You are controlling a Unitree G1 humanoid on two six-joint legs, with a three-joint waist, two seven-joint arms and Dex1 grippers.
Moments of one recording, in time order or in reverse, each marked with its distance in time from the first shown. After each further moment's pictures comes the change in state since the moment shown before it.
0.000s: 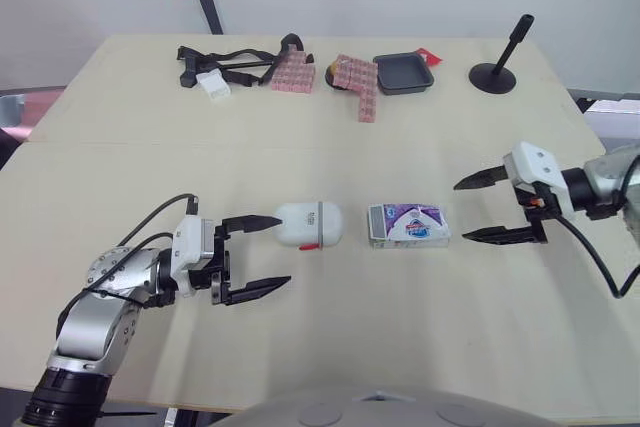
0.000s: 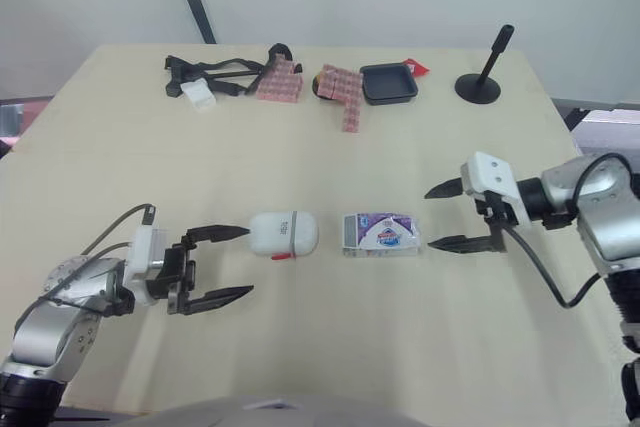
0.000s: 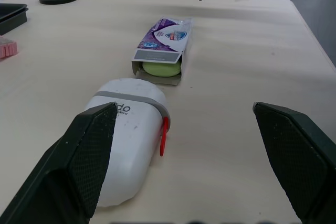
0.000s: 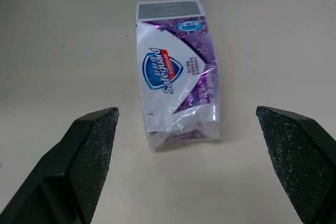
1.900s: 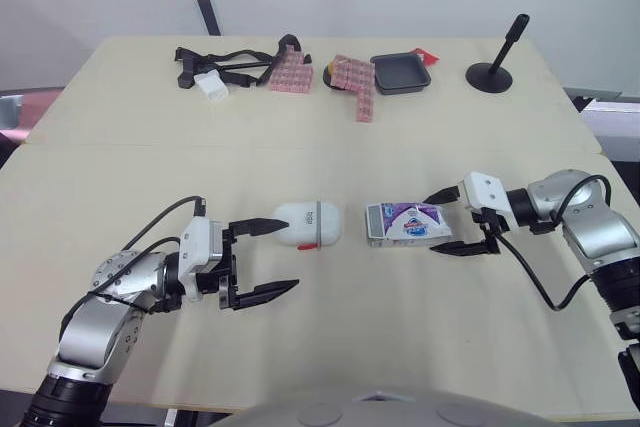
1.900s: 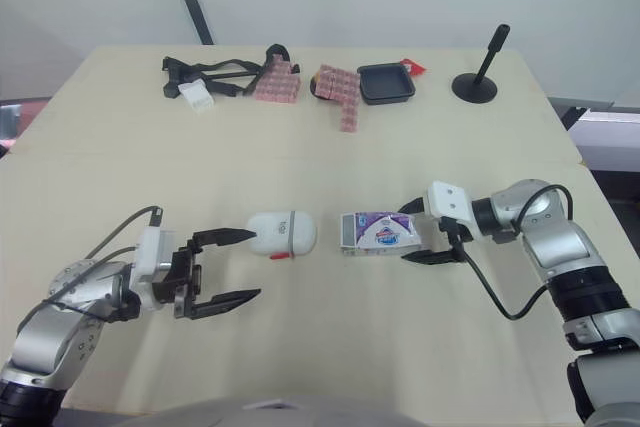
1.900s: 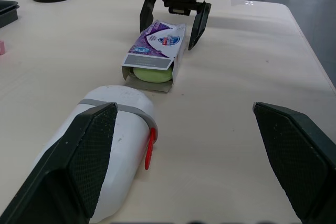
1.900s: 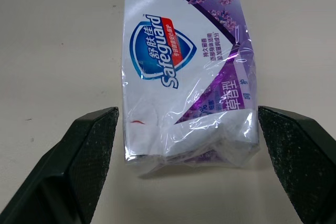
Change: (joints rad) left arm 0.031 0.006 -0.024 -0.078 -0.010 0.067 0.061; right arm -0.028 0.170 0.096 0.186 -0.163 -0.236 -0.053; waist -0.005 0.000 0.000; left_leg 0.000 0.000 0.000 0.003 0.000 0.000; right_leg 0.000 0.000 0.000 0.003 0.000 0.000
